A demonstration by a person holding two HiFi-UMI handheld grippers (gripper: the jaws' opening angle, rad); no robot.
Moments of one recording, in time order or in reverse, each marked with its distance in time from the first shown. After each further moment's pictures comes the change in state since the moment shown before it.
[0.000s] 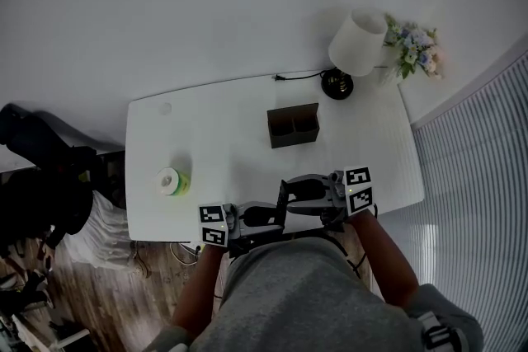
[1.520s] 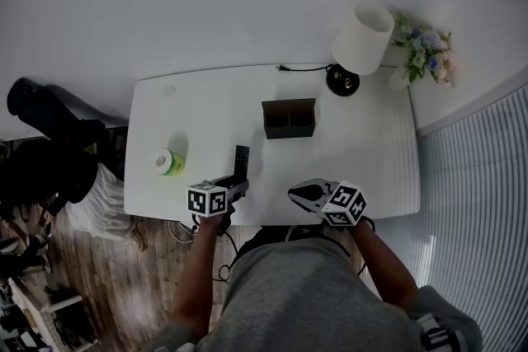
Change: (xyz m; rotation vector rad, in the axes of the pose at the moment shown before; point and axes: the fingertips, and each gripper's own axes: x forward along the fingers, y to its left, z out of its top) left arm -0.098 0.150 -0.041 -0.217 0.180 1.090; right arm -0.079 -0.072 -0.088 -0.231 0.388 -0.406
